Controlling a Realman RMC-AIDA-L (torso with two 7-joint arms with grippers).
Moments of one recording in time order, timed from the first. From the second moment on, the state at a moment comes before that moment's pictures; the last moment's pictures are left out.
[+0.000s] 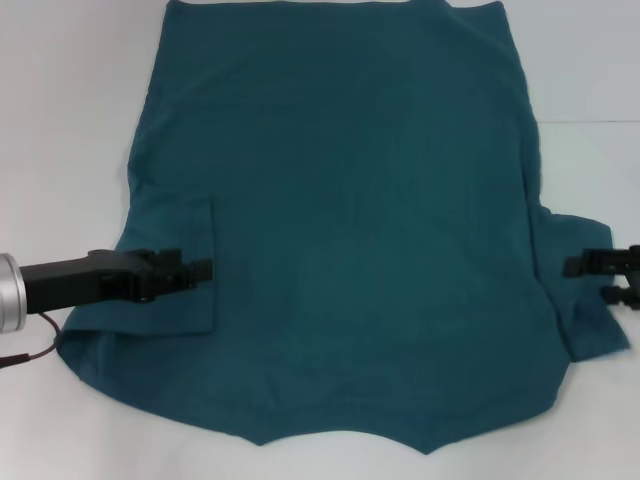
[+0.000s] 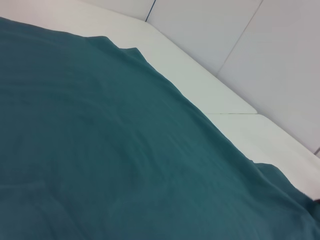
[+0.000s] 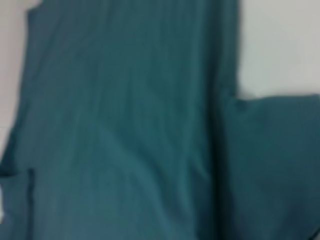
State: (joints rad) left arm -0.44 -2.15 0.66 0.93 2.12 1.43 -1.88; right arm 0.59 1.91 -0.56 -0.59 -2.36 -1.33 2.48
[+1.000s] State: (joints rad) left arm -0.44 -2.15 0.66 0.92 2.11 1.43 -1.87; right arm 0.59 1.92 -0.57 -0.57 -2.38 -1.31 2.48
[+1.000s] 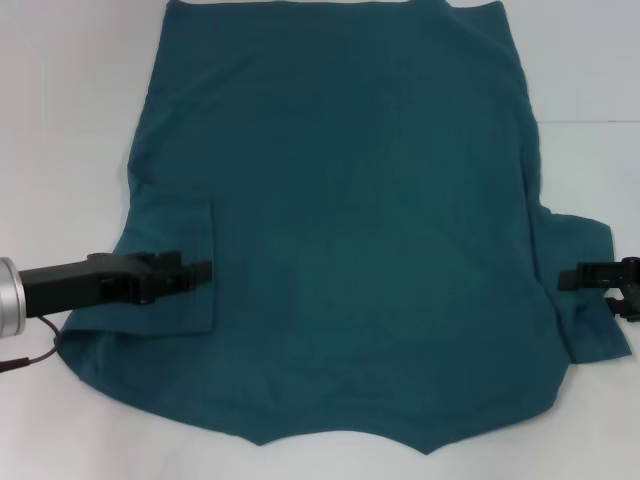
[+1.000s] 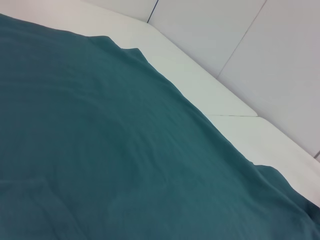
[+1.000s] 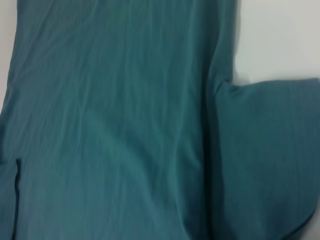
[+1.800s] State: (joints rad) left arm -0.44 -2.15 0.66 0.92 2.11 1.43 -1.88; right arm 0.58 1.91 -0.57 -0.57 -2.37 -1.31 2.50
